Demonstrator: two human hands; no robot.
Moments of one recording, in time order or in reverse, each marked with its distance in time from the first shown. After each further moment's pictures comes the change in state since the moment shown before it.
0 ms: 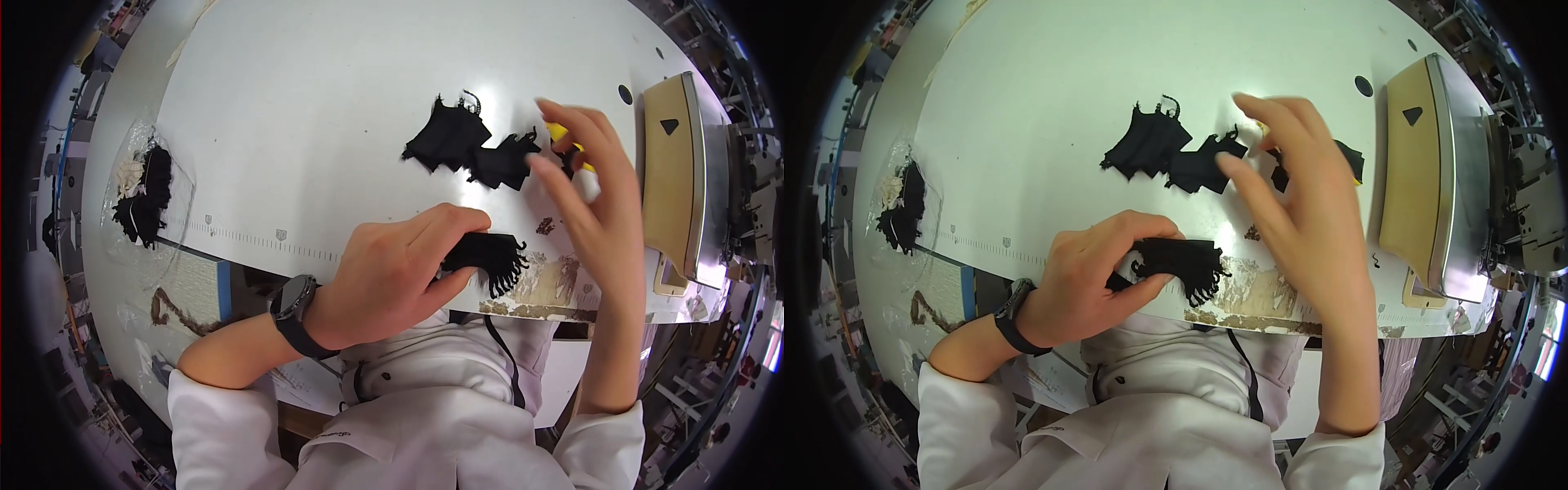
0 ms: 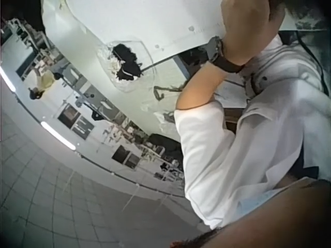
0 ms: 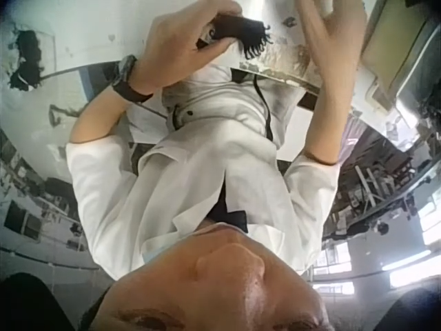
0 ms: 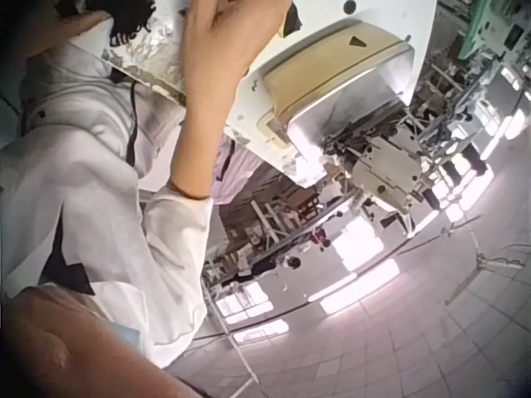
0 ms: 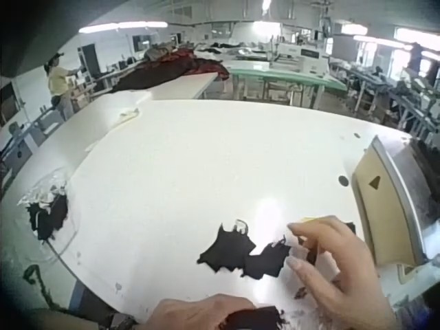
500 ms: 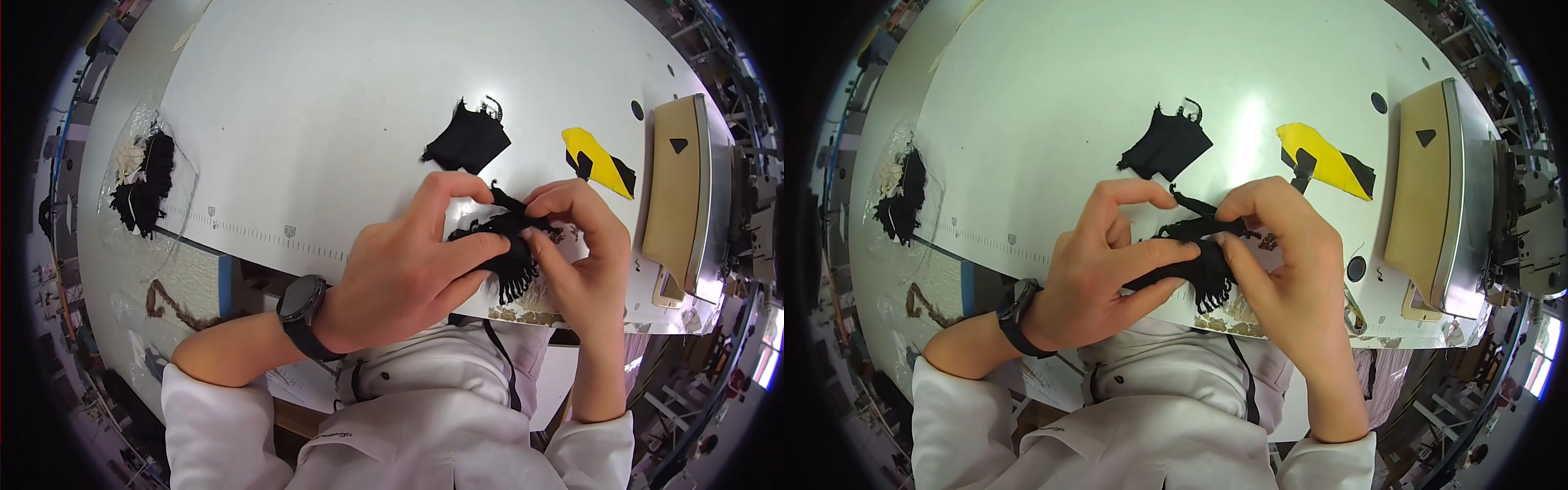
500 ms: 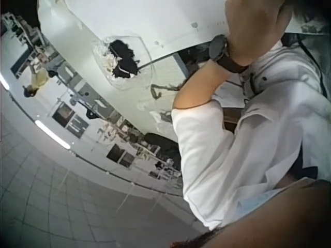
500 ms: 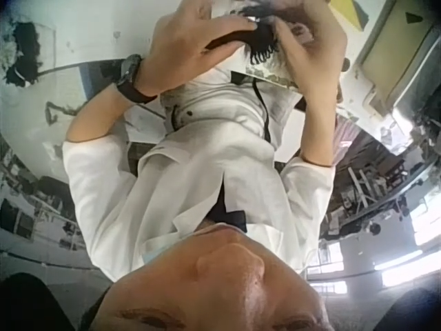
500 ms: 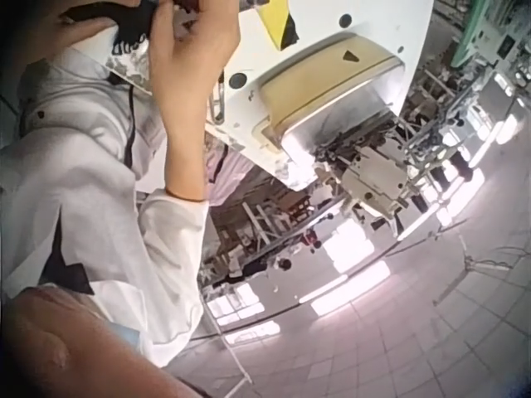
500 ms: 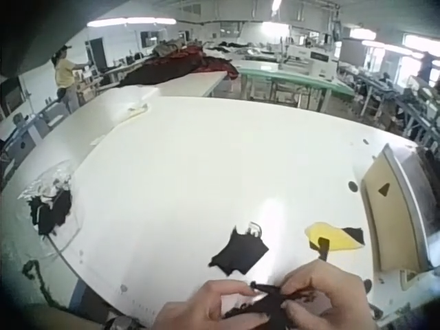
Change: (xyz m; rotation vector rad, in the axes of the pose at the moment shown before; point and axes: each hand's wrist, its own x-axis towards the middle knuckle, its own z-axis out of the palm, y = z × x) left_hand -0.004 -0.005 0.000 0.050 0.102 0.079; right_hand -0.032 -0.013 0.012 0.177 -0.091 0.101
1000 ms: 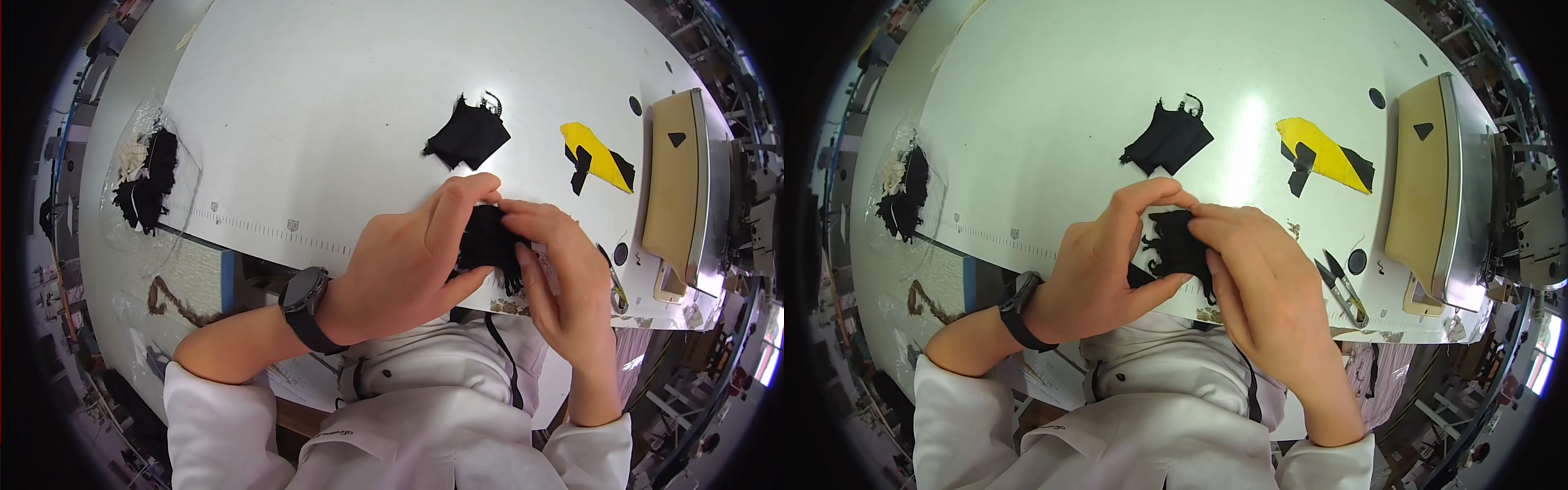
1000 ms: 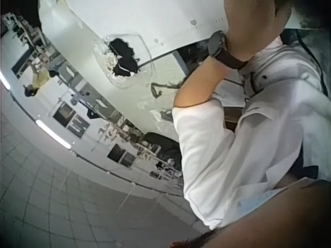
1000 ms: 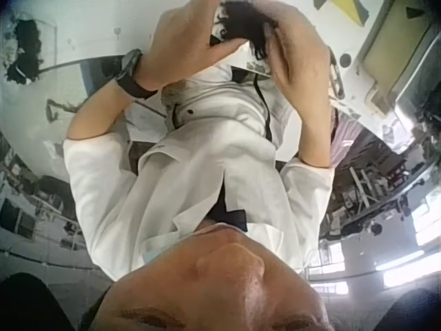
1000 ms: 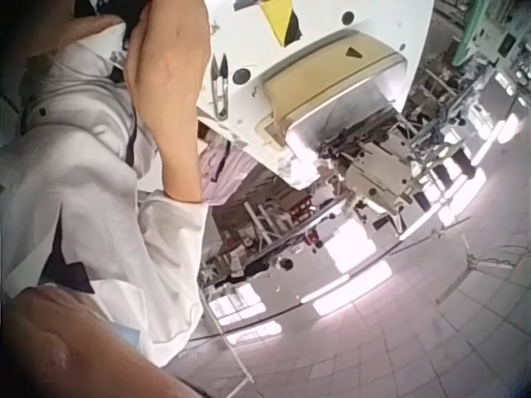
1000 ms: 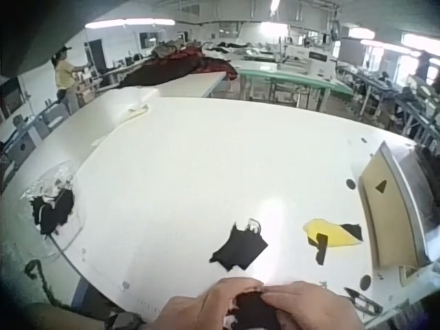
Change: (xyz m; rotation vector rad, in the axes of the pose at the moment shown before) left_hand 0.000 -0.002 0.004 -0.072 -0.043 -0.090; right_hand -0.017 -0.006 0.002 -0.215 -0.146 -0.291
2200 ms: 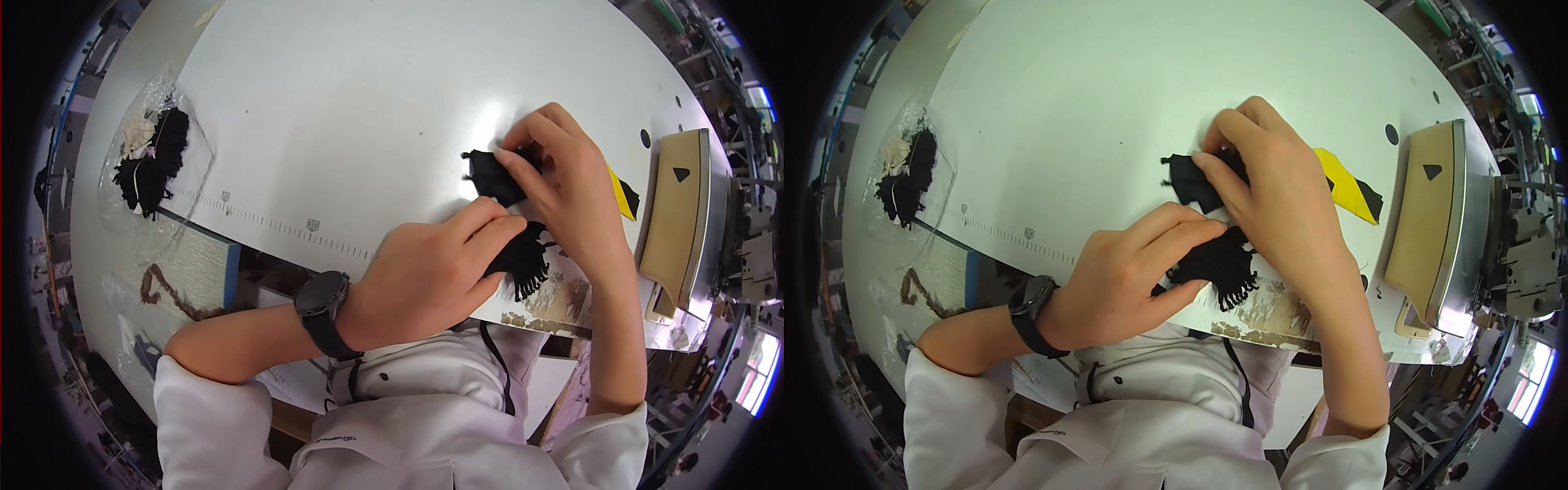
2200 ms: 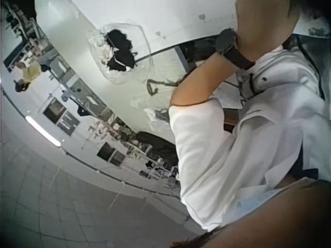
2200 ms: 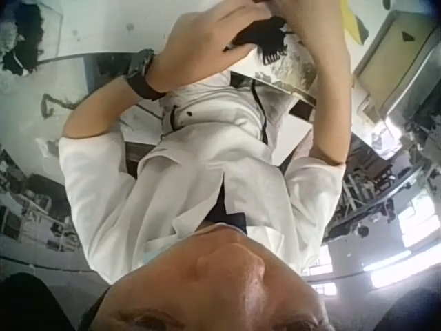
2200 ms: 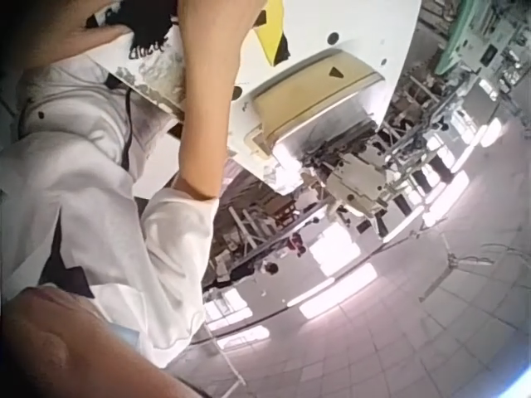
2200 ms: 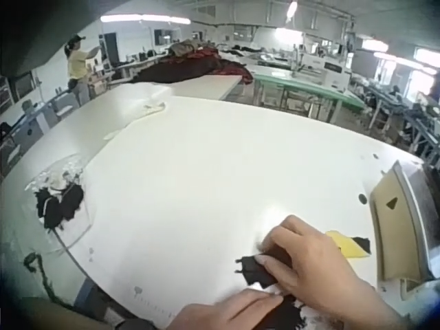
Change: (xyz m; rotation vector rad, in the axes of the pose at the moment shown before) left_hand -0.004 0.000 -0.002 0.067 0.003 0.014; right_hand 0.086 0.020 0.007 -0.122 -0.124 0.214
